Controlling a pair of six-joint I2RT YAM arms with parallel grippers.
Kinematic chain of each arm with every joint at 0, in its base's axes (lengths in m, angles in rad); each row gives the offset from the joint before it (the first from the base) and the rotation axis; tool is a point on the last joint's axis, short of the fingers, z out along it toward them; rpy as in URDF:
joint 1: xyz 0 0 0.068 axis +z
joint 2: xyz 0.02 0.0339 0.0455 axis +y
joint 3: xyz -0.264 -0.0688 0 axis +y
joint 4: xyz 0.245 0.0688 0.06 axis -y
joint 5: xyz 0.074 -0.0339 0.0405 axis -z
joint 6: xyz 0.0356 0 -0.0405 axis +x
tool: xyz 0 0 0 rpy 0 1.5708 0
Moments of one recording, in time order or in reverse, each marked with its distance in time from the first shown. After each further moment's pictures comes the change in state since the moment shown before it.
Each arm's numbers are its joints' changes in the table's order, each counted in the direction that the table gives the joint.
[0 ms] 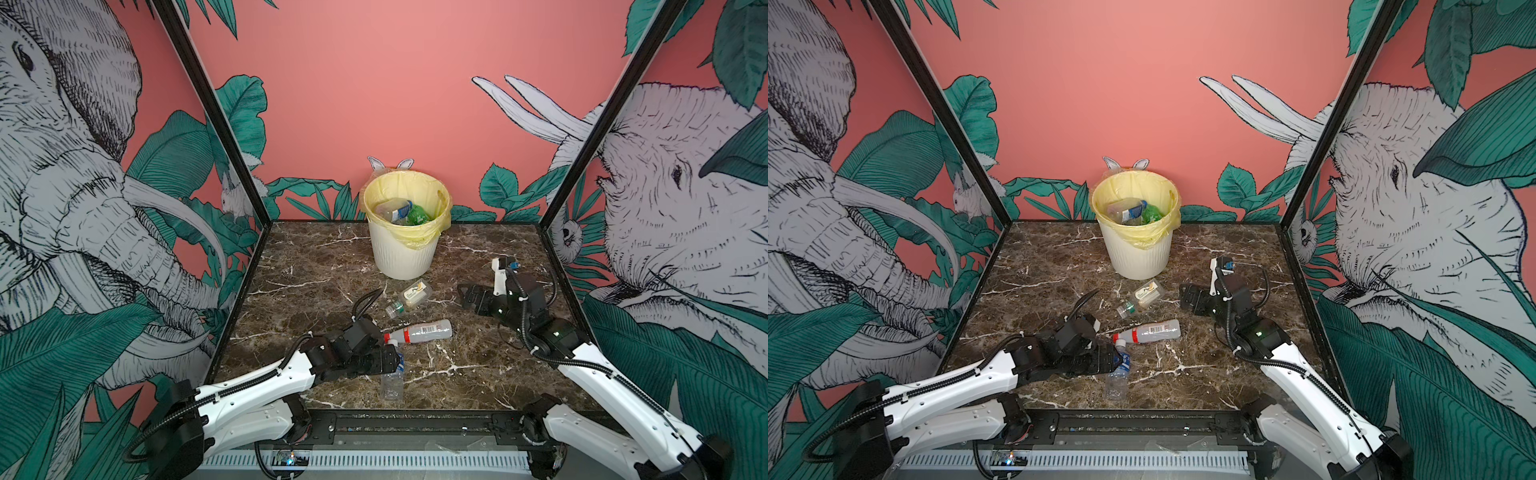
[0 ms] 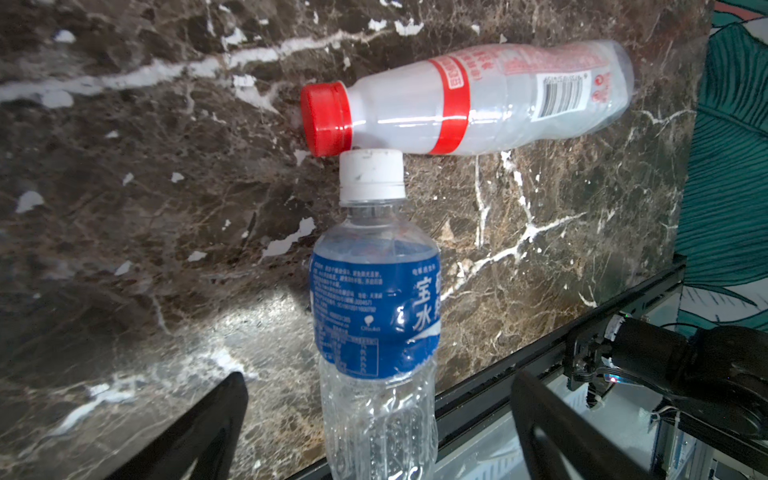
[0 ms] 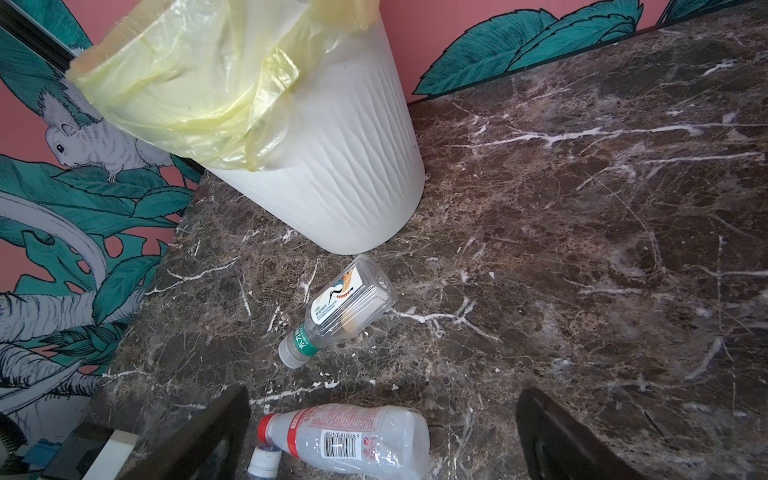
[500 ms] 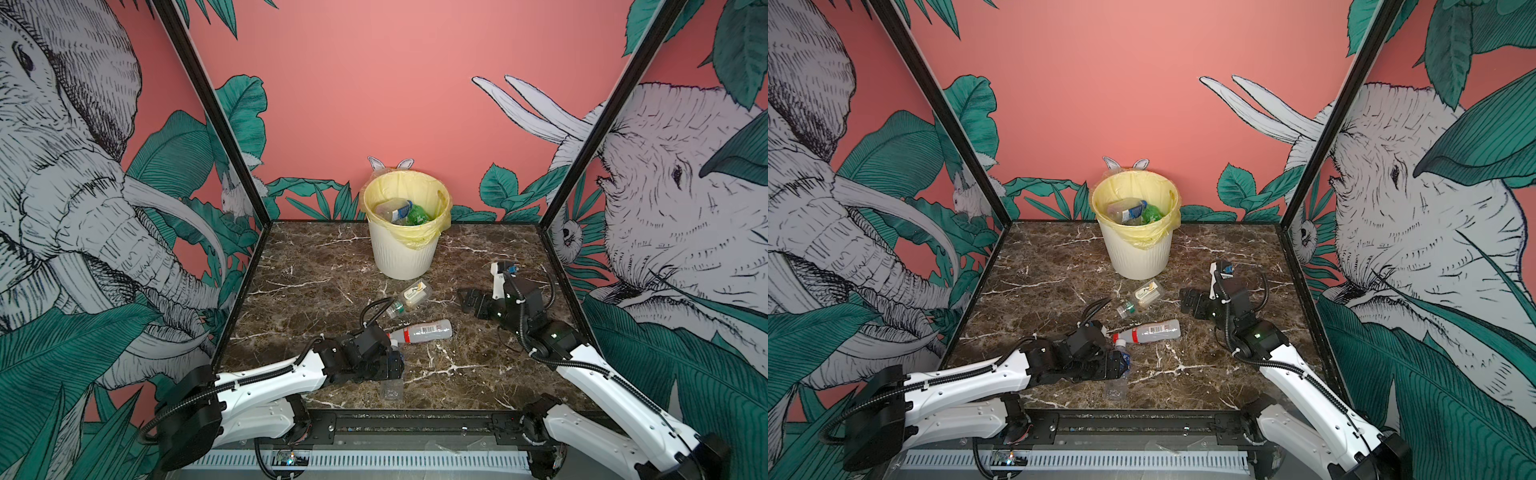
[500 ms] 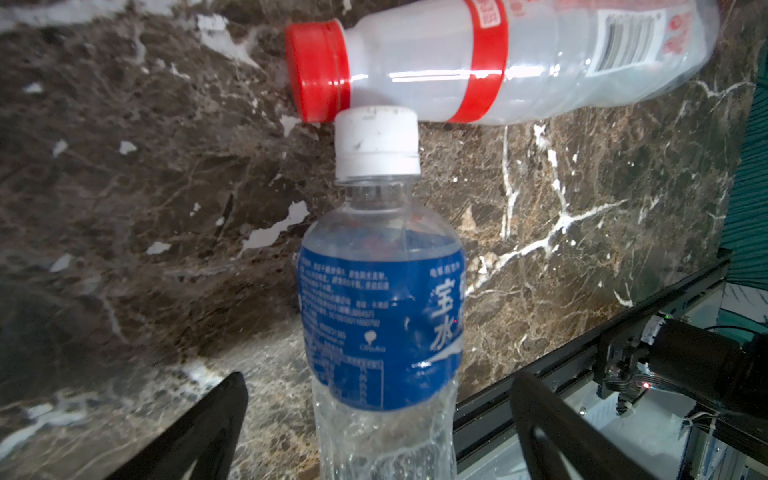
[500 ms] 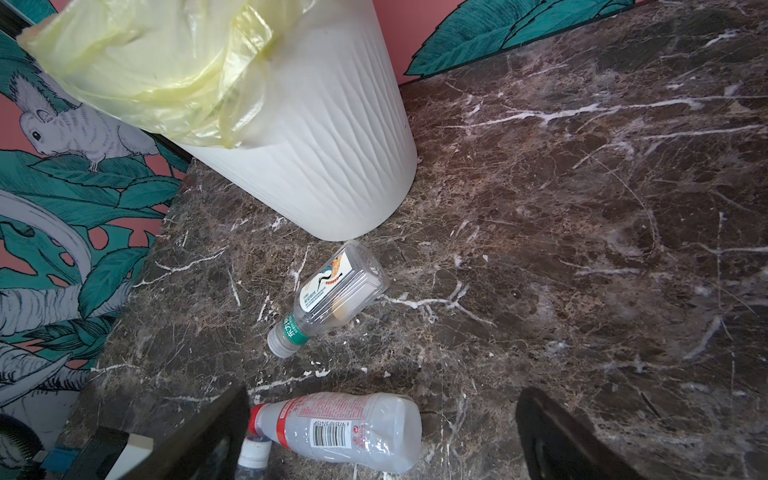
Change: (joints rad) left arm -0.066 0.101 0.021 0.068 -0.026 -0.038; right arm 0.000 -0.008 0.041 -0.001 0.000 0.018
